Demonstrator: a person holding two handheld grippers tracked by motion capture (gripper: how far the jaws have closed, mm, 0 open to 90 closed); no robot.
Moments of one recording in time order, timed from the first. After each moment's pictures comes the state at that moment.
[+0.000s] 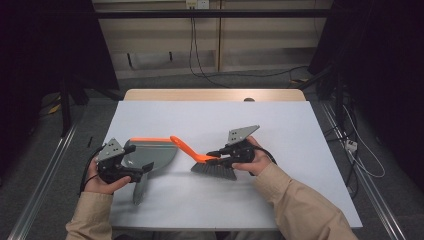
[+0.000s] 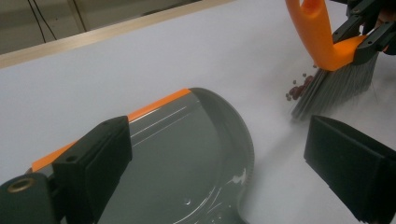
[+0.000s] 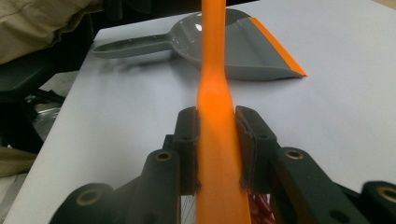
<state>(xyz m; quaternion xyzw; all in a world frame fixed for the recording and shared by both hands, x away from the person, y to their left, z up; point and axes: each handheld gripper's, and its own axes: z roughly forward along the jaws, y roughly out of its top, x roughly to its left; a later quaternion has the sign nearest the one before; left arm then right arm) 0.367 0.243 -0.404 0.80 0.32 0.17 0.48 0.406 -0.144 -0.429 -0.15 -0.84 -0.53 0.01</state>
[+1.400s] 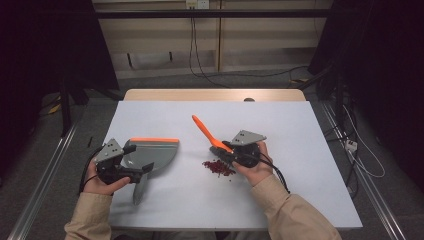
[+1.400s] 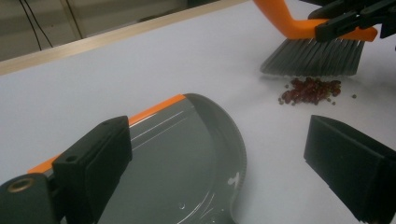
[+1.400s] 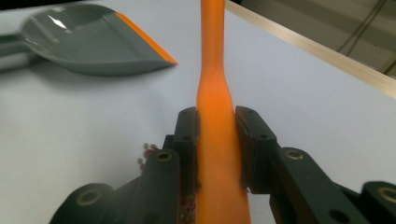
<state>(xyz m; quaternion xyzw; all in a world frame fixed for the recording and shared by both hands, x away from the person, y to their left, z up) 0.364 0.243 -0.401 0.80 0.31 0.17 0.49 0.374 -0.150 -0.415 -0.32 -0.80 -0.45 -0.22</state>
